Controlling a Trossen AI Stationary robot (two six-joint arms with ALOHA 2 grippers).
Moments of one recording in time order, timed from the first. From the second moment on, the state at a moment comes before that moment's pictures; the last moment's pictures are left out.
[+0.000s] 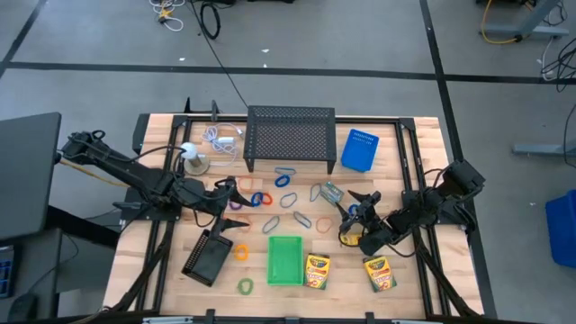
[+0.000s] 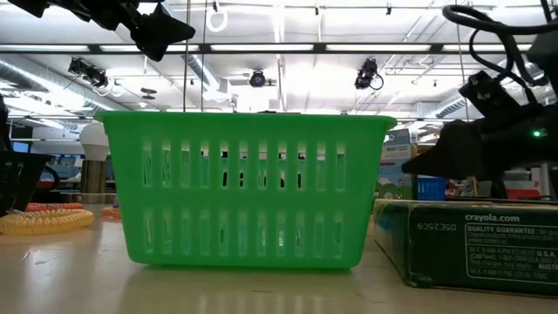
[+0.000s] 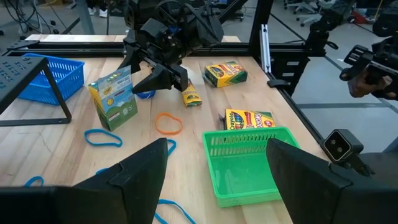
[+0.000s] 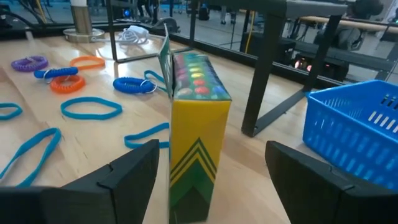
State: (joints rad) left arm -0.37 0.94 0.54 0.09 -0.21 -0.11; right arm 0.58 1.72 0.34 0.50 1.30 0.80
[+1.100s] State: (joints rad) left arm -0.37 0.94 0.54 0.09 -0.21 -0.09; right arm 0.43 1.72 0.34 0.72 1.09 0.56
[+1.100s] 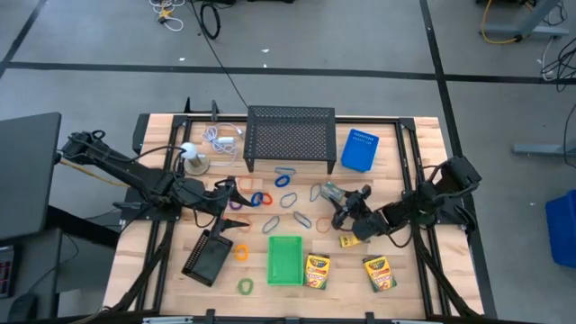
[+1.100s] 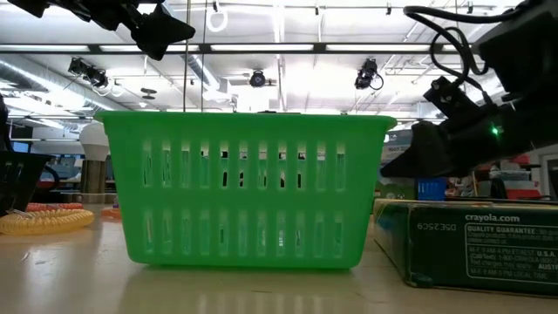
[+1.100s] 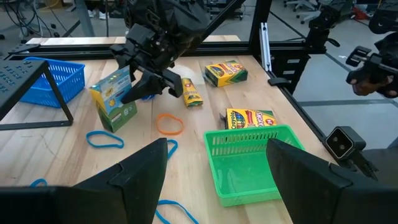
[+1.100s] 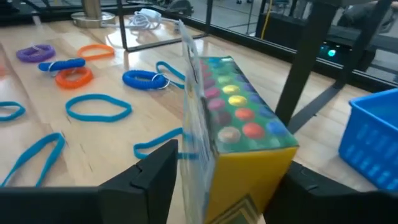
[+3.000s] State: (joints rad) left arm -0.37 0.81 0.54 0.09 -0.46 0.05; right arm 0.42 1.72 0.52 1.18 0.59 -0.04
